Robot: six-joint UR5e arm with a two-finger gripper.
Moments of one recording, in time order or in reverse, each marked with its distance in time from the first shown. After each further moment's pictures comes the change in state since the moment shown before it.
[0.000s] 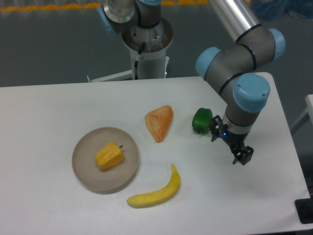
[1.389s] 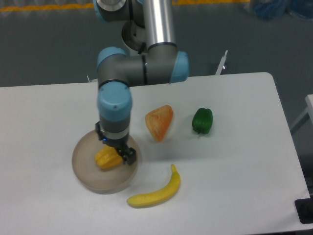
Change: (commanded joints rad) arm -0.497 0.037 -0.143 0.008 -0.064 -0.696
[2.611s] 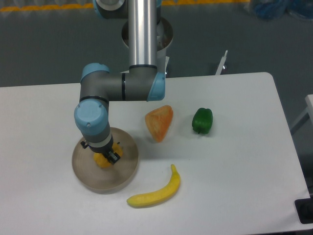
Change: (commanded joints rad) arm -0.002 0.014 -0.034 0.069 0.068 0.009
